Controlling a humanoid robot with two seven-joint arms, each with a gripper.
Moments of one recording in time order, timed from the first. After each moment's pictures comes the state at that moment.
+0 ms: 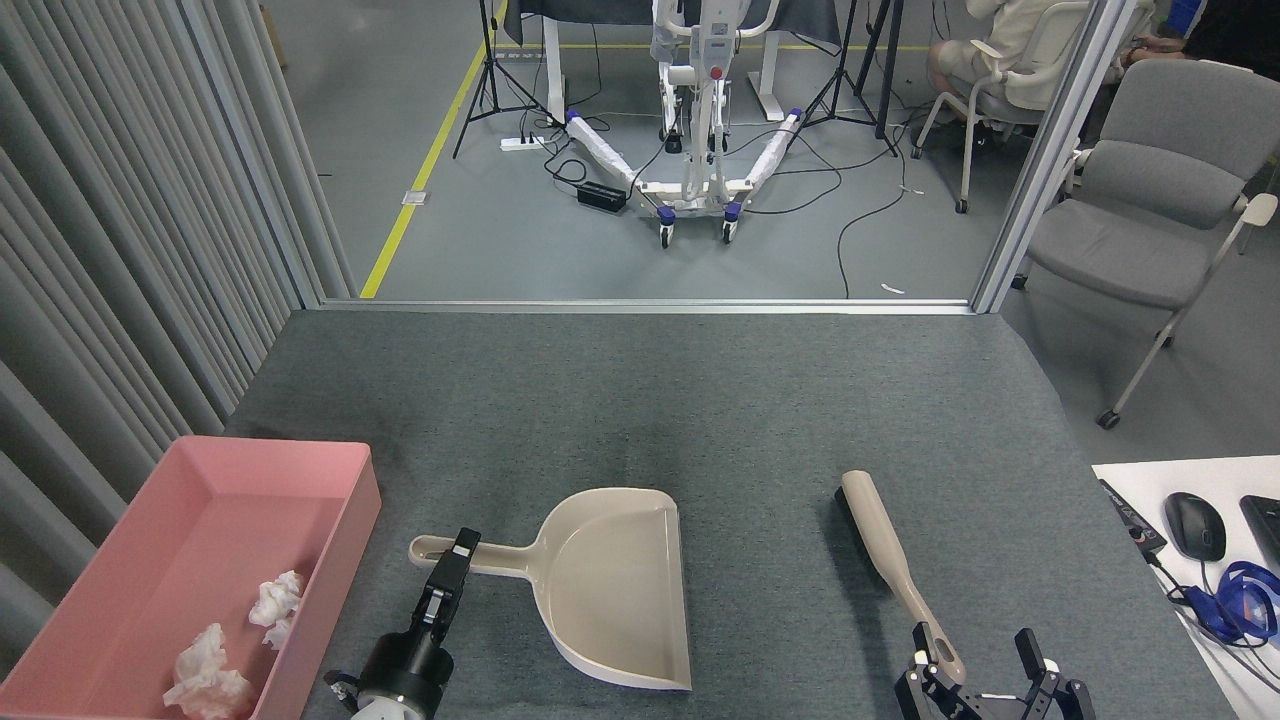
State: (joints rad) left arm -0.20 0.20 -0.42 -1.08 0.01 -0.36 0.17; right arm 0.31 -0.04 -0.06 -1.73 1.37 -0.04 -0.14
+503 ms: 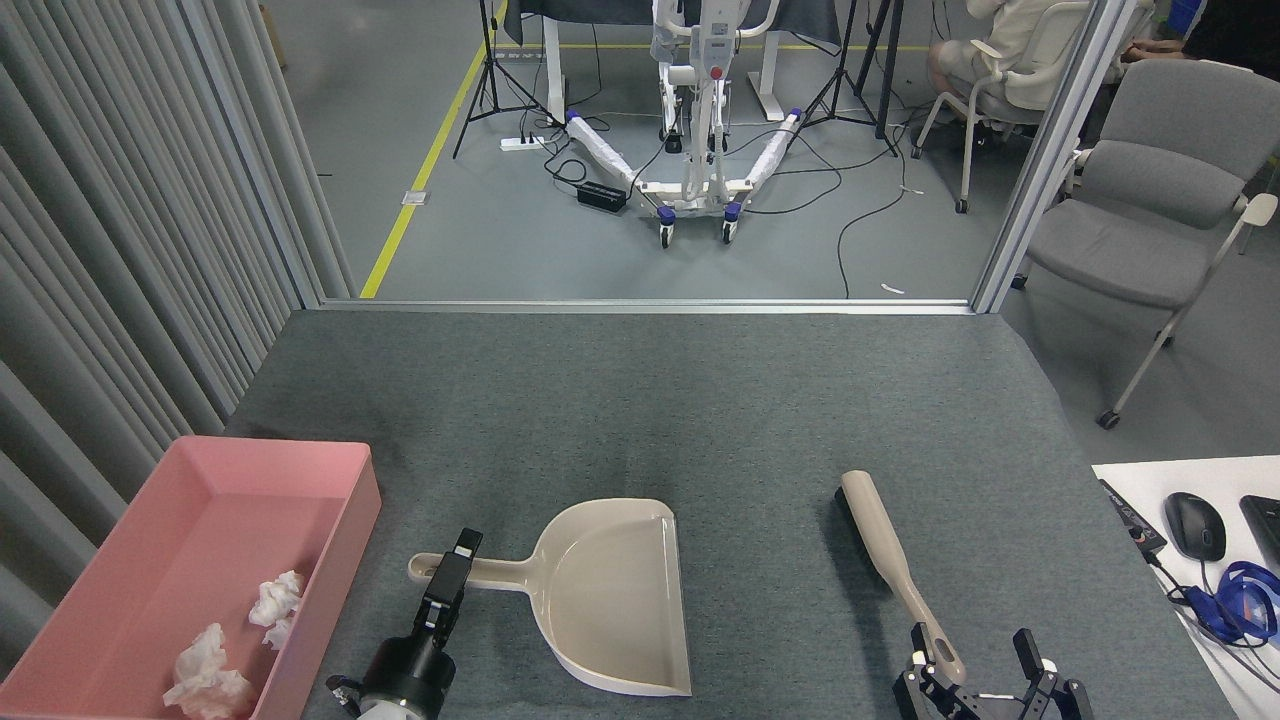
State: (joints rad) left arm -0.20 0.19 -0.42 -1.05 0.02 -0.37 0.17; right arm 0.30 -0.04 -0.06 -1.72 1.38 -0.03 -0.14
